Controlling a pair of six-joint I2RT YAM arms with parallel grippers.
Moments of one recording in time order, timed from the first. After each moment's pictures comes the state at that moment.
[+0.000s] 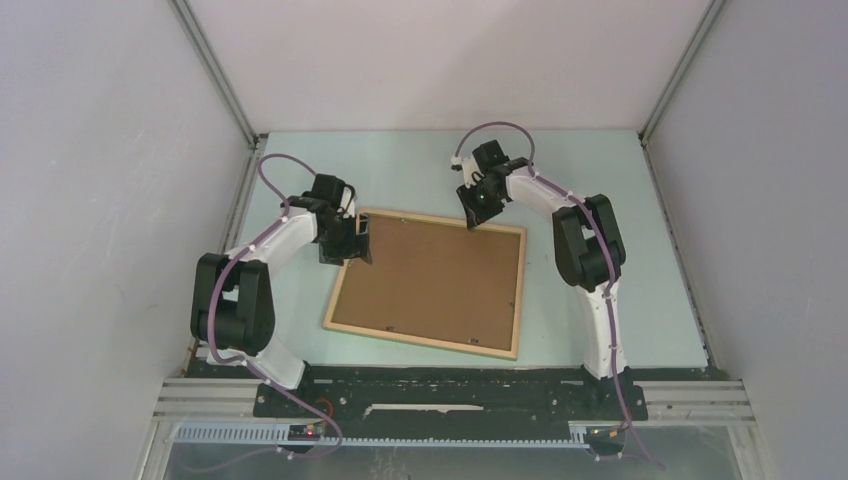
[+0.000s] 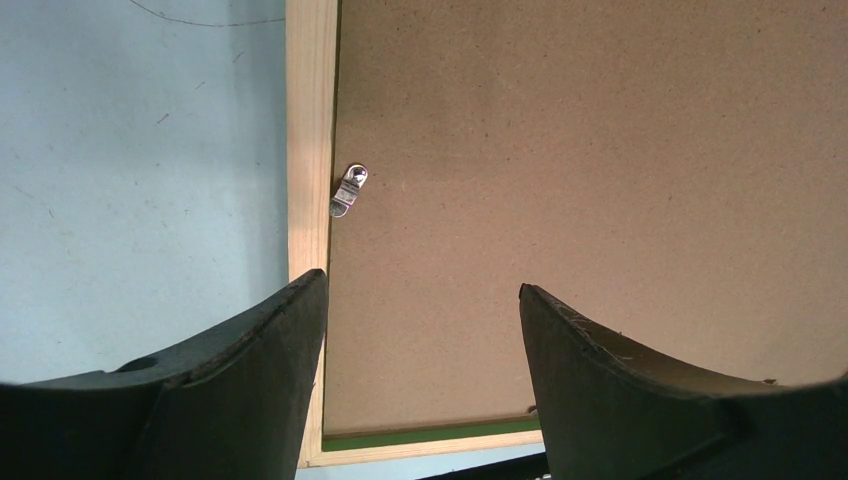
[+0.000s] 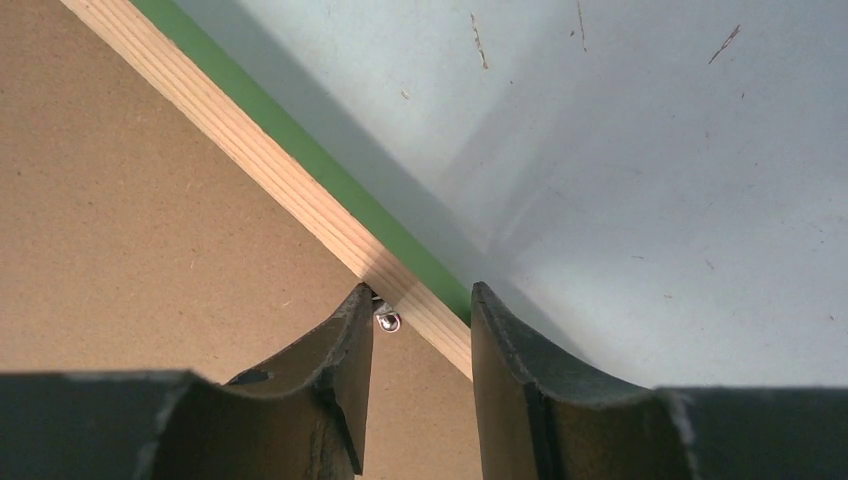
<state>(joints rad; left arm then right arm) -0.20 1.61 1.10 -0.72 0.13 -0.24 0.41 2.23 1.78 -0.67 -0.21 -0.13</state>
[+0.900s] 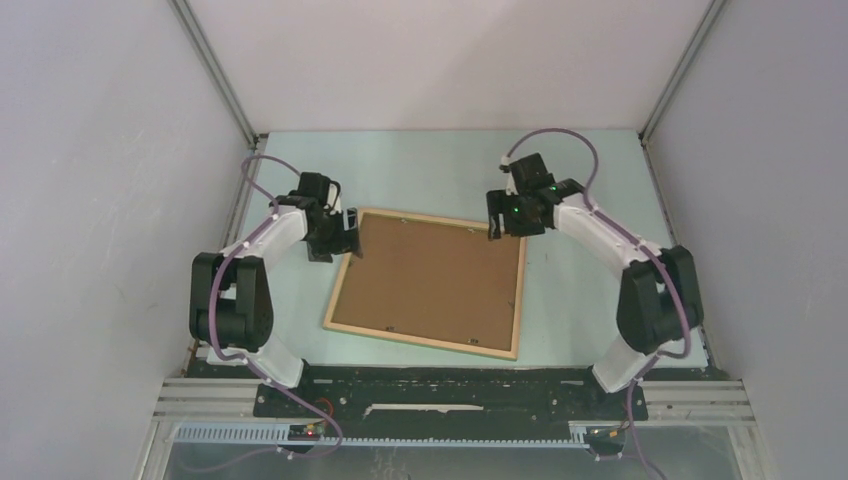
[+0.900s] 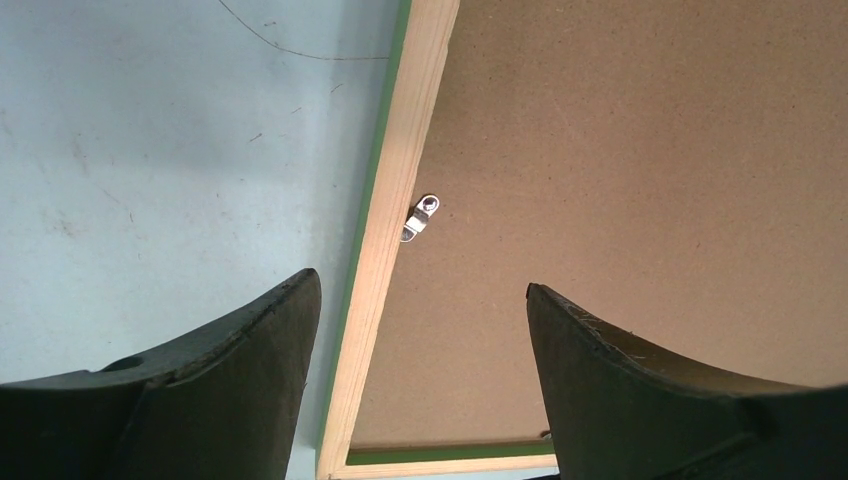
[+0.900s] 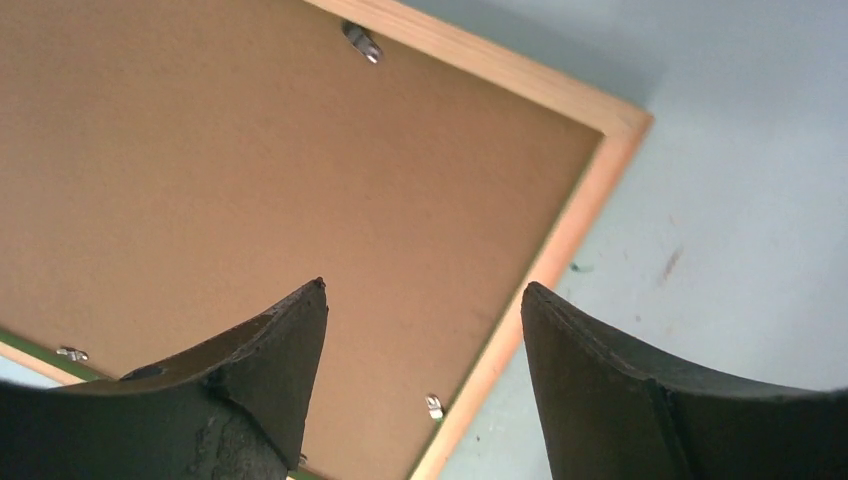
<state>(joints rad) -0.11 1.61 1.10 -0.69 0.12 -0.25 0.41 1.71 1.34 -0.65 -0.07 0.25</state>
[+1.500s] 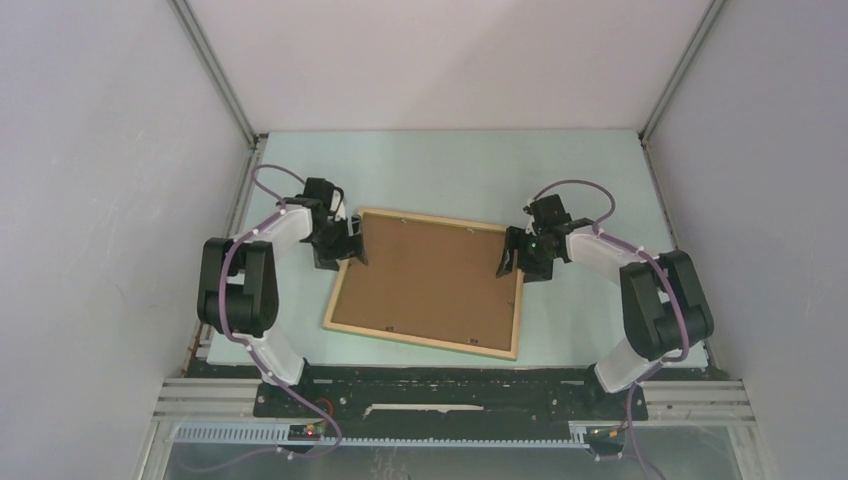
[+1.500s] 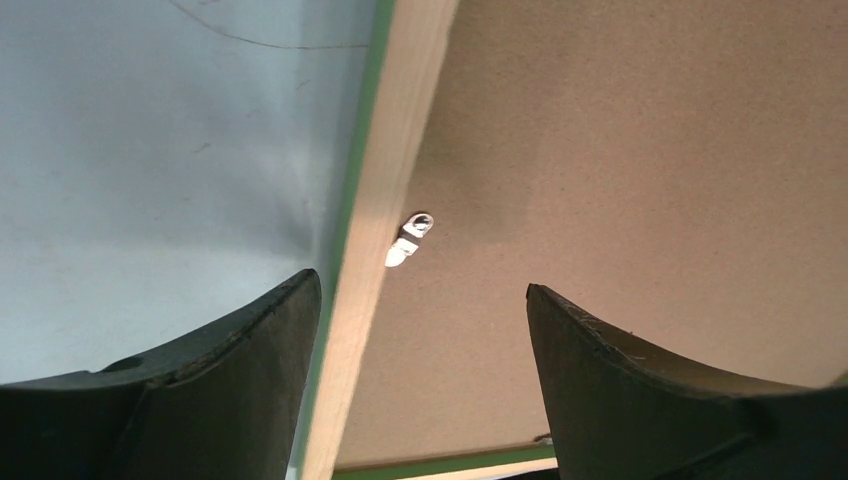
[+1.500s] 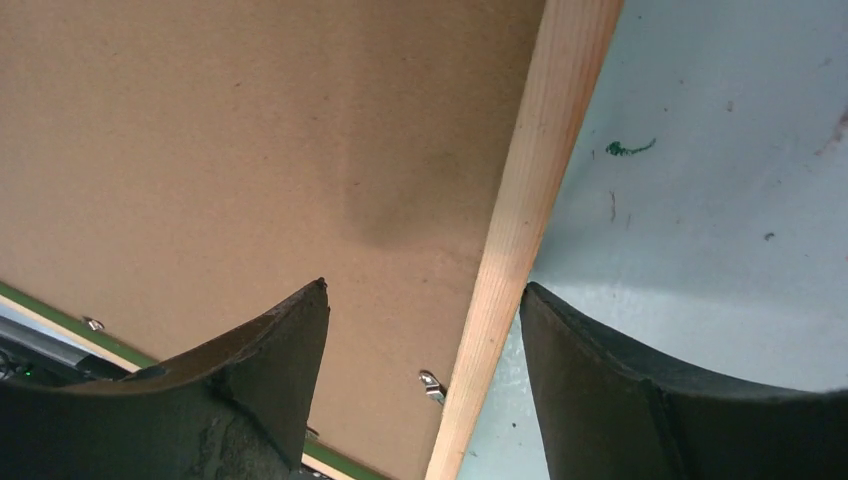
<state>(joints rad) -0.11 1.71 1.10 -0.68 0.18 -0.27 0.30 1.59 0.91 -0.46 -0.27 0.44</state>
